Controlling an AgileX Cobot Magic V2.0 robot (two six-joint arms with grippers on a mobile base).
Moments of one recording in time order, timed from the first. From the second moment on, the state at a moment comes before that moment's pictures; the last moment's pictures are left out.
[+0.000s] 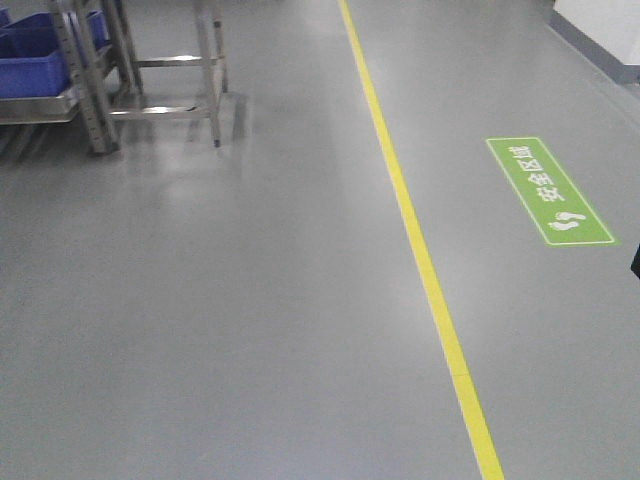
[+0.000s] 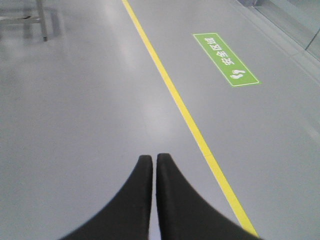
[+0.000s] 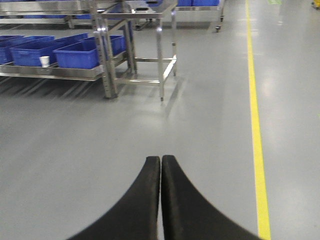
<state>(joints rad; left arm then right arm) -0.25 0.72 -0.85 -0.12 0.71 -0.09 0.21 0.53 -0.61 0.24 0.40 -0.19</state>
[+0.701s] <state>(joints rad) -0.25 0.72 -0.85 -0.12 0.71 -0.09 0.21 0.53 -0.61 0.24 0.40 -0.19</state>
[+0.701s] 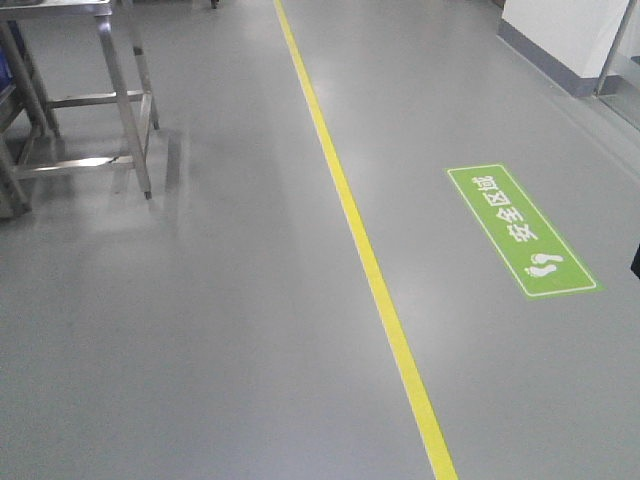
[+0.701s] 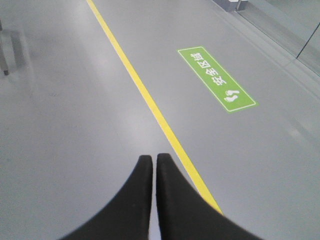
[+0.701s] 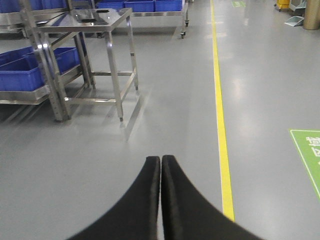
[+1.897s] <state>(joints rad) -0.25 0.72 -0.85 -0.12 0.71 -0.09 0.21 0.53 -0.61 0.24 0.40 -0.19</state>
